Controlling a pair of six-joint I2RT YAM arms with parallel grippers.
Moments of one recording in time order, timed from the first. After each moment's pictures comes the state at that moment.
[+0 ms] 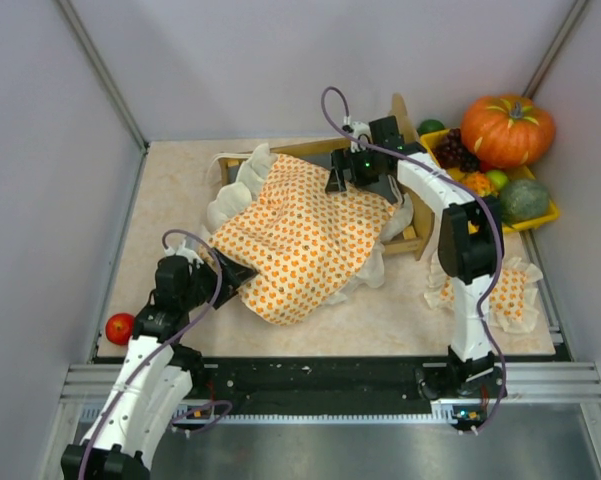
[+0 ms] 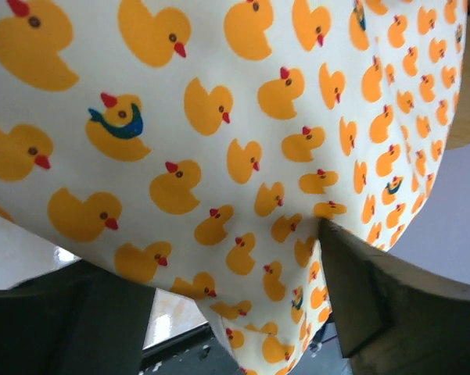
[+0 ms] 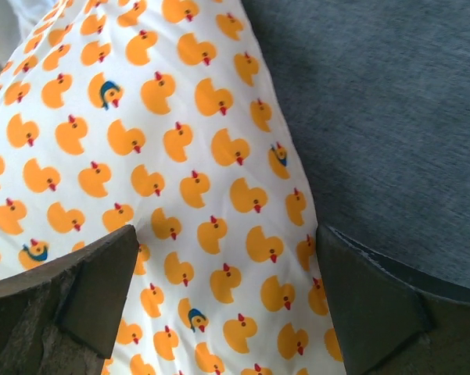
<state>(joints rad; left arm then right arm) -0.13 0.58 0.40 -0.40 0.40 -0.92 0.34 2.12 1.84 -0.53 -0.49 0.06</state>
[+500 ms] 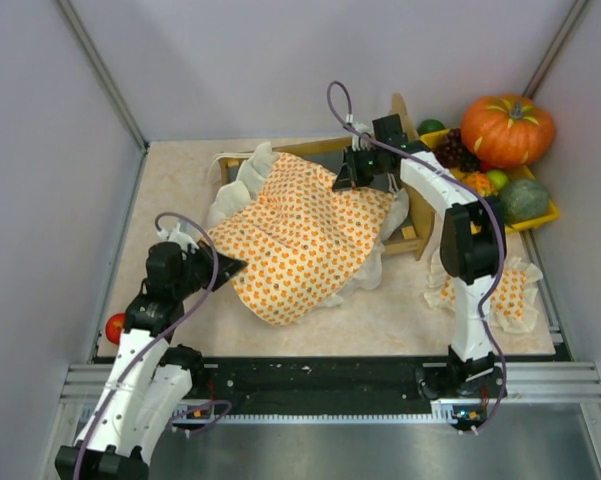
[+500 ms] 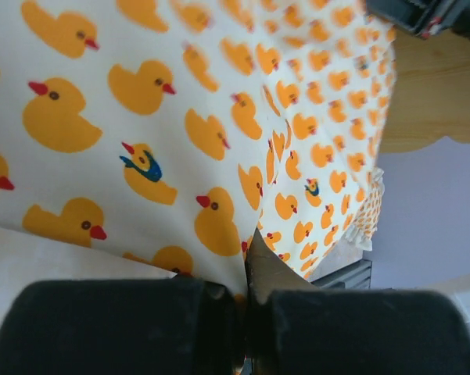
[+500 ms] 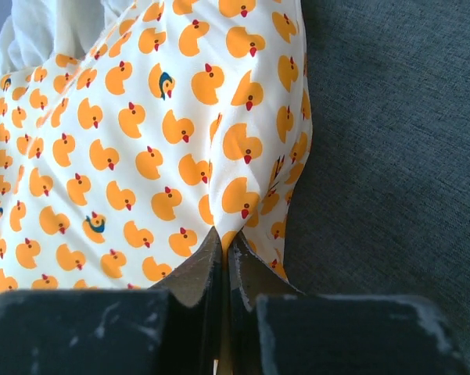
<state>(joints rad) -0.13 0.62 0.49 -0.38 0.40 -0.88 0.33 2.12 1.84 -0.54 -0.68 0.09</state>
